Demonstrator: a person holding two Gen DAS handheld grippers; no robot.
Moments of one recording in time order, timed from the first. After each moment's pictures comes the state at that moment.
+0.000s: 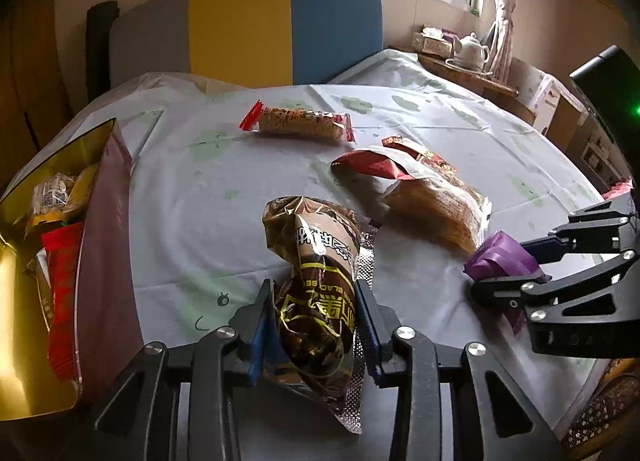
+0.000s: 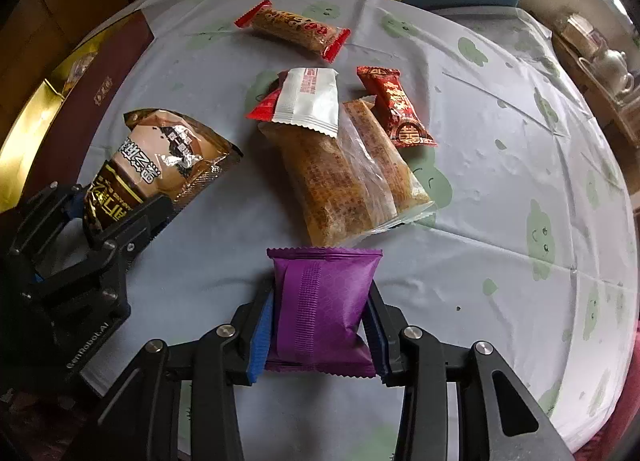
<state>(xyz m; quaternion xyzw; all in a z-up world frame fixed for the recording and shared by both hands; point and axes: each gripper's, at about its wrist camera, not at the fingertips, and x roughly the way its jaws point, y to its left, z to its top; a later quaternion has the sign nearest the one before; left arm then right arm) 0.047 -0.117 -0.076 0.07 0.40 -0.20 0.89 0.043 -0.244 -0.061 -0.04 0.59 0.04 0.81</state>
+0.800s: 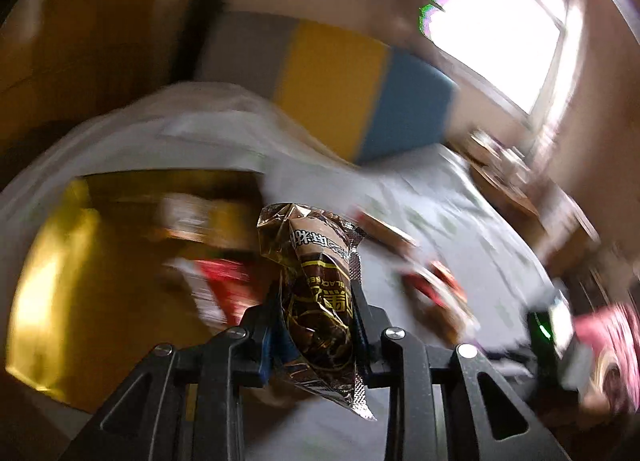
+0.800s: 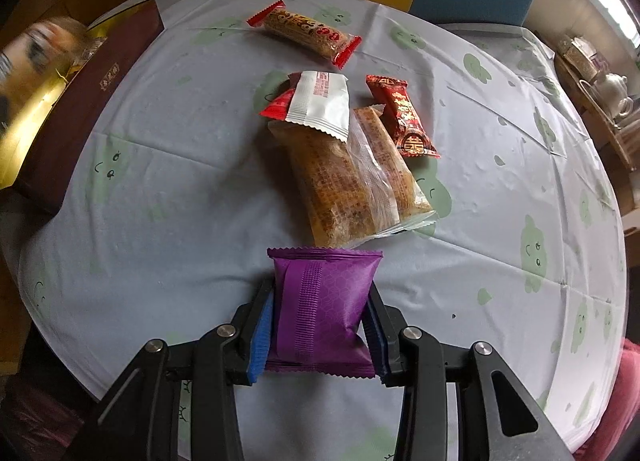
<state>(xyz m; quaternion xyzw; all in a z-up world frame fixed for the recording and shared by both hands) 0.045 0.036 0.026 -0.12 0.35 -0.11 0.92 0.038 -0.237 -0.062 -0.07 0.58 0.05 0.81</state>
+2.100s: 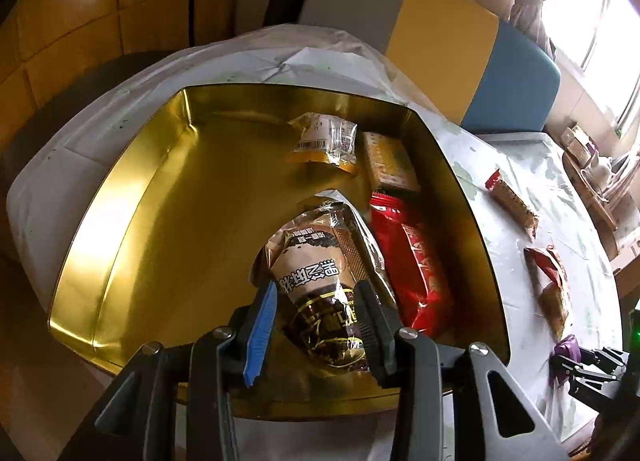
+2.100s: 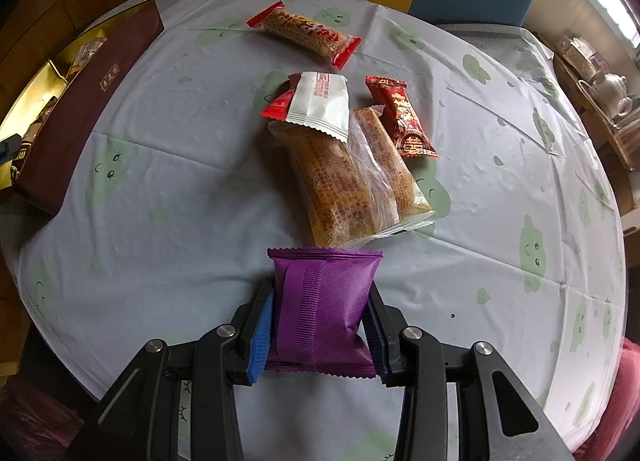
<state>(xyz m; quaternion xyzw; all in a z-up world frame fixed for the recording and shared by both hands) 0.065 0.087 -0.037 -0.11 0.45 0.02 0.88 0.038 -0.238 -0.062 -0.08 0.58 0.05 0.81</state>
